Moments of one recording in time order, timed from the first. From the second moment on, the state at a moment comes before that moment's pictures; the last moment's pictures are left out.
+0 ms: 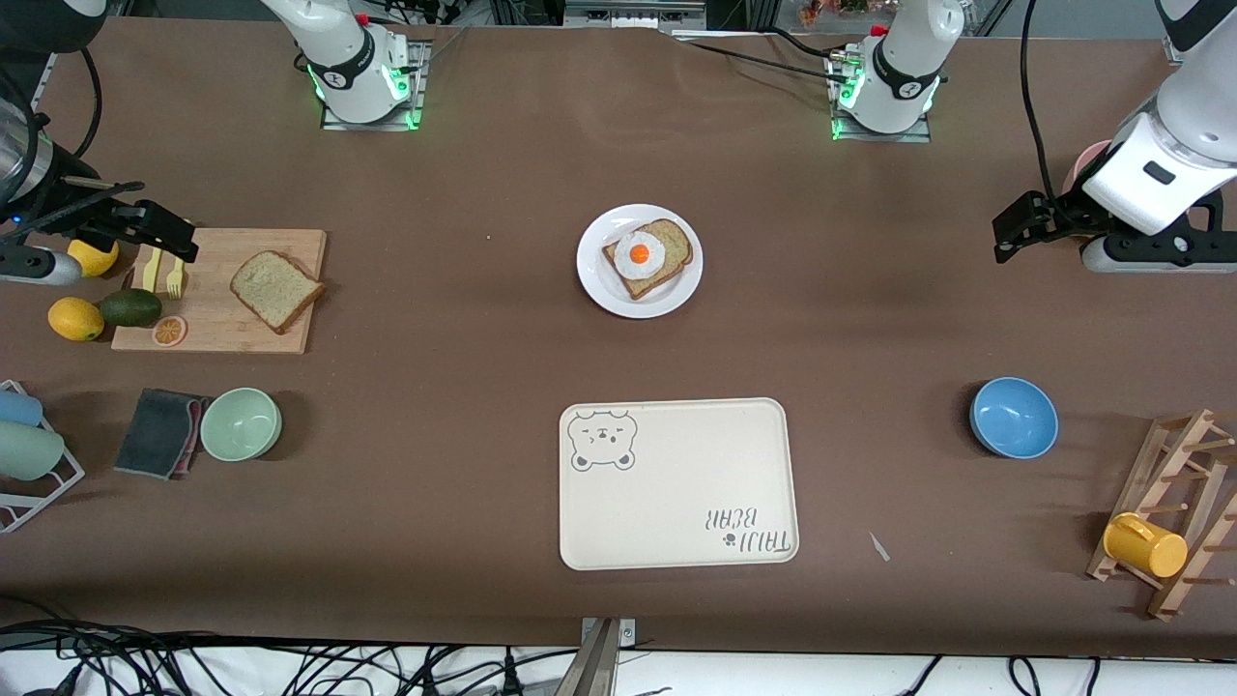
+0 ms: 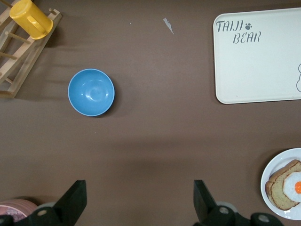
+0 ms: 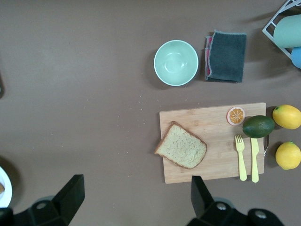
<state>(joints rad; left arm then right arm) -0.04 -0.03 -0.06 -1.69 0.03 1.68 -0.10 -0.14 0.05 0.19 -1.59 -0.05 1.60 0.16</state>
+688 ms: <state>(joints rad) -0.04 0.00 -0.06 -1.66 0.02 1.62 -0.09 -0.14 0.05 0.20 -1.59 -0.05 1.60 0.16</state>
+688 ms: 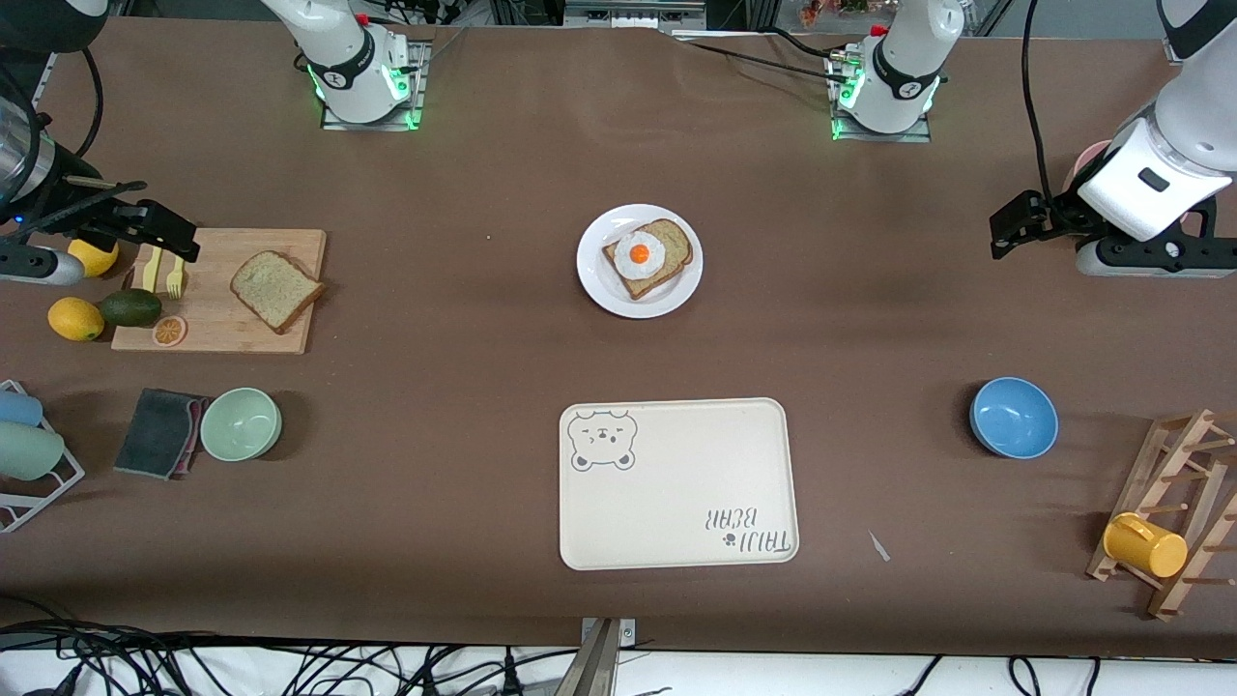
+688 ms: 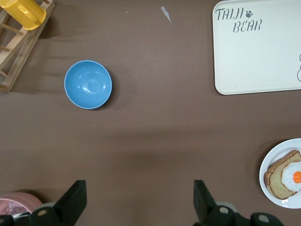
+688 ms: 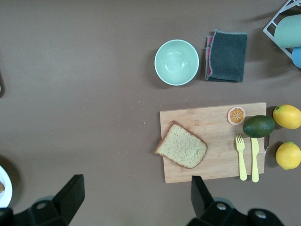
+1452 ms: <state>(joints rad) -0.04 0.00 -0.06 -1.66 0.02 1.62 -0.09 -0.14 0.05 0.20 -1.59 -0.04 1.60 0.16</state>
